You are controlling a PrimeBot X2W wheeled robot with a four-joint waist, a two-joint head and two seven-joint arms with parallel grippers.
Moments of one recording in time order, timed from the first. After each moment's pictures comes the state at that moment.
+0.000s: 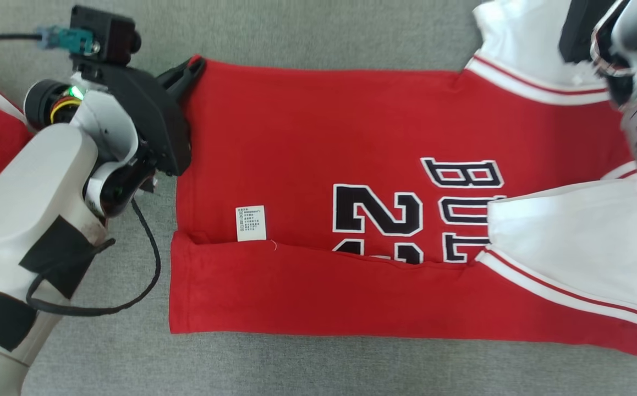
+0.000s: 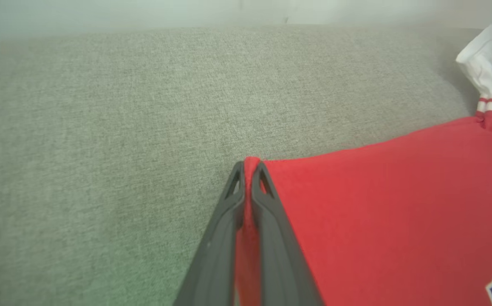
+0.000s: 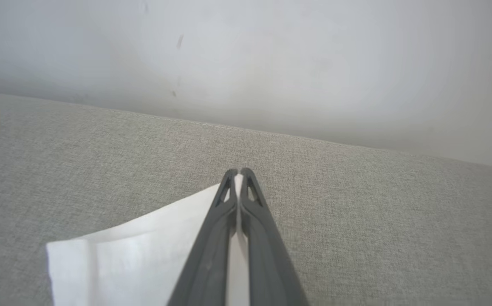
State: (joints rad) left arm -1.15 0.42 -0.80 0.63 -0.99 -0.13 0.22; right arm -1.42 -0.28 0.31 1.26 0.28 0.13 0.11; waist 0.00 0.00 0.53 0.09
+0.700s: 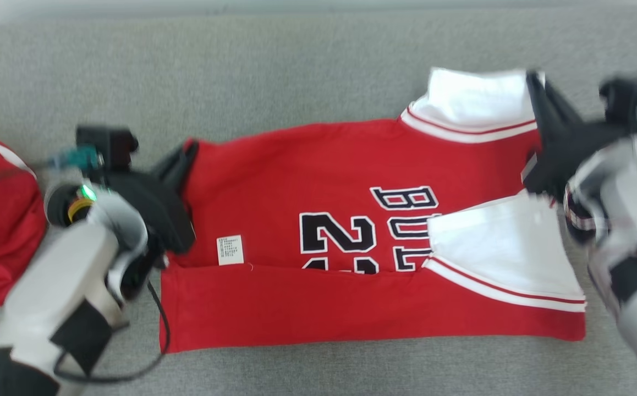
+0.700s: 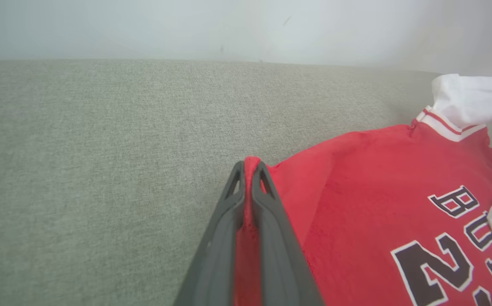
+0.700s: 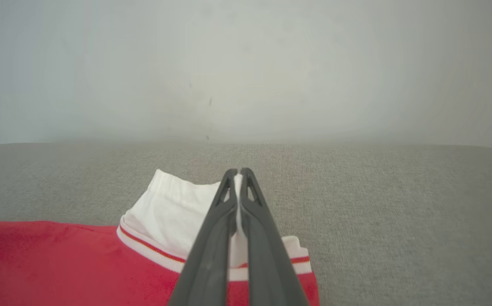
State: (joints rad) left arm -0.90 0.41 -0.79 0.65 -1.00 -0.10 -0.01; right arm -0.89 -0.37 0.43 0.76 0.63 0.13 -0.11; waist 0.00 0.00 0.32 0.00
